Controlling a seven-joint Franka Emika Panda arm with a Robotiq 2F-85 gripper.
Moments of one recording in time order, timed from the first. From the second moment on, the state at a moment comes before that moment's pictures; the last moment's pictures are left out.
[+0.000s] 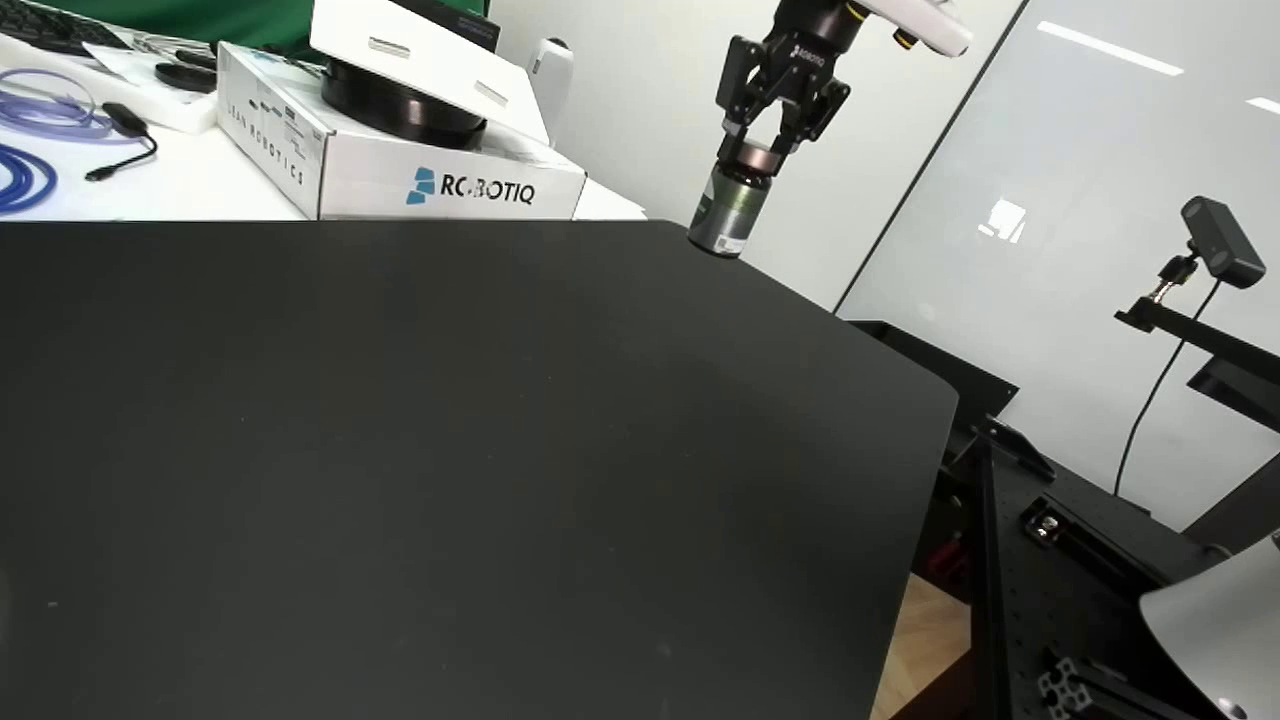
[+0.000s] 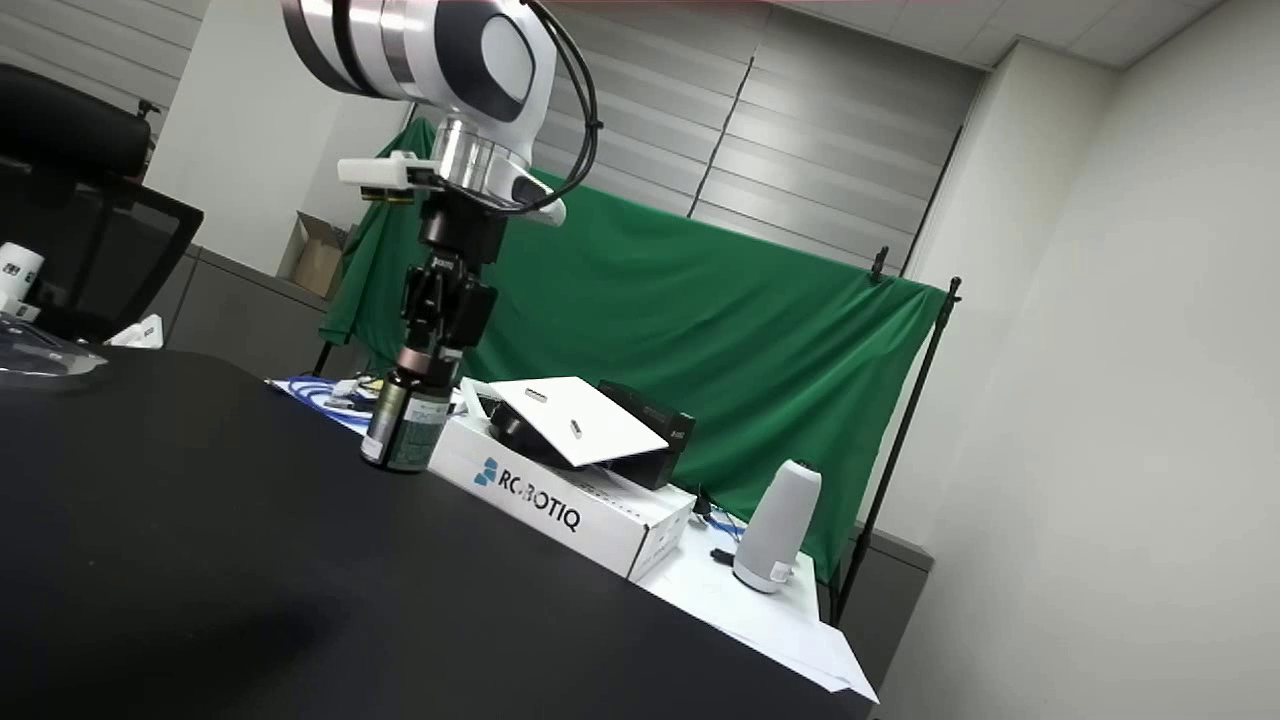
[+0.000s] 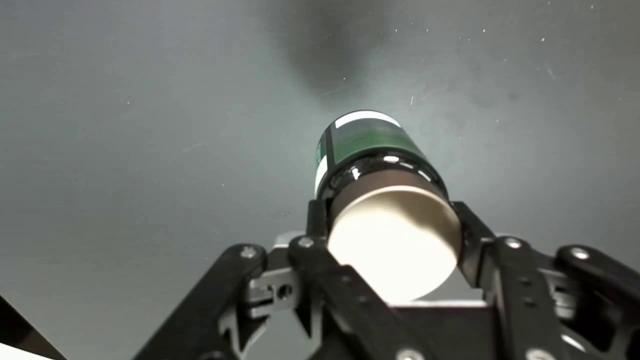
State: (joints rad) arm -0.03 0.11 -0.08 -2.22 -0.10 2.40 0.48
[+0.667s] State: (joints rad) arm -0.03 0.13 -0.06 -2.17 -0.10 2.33 0.36
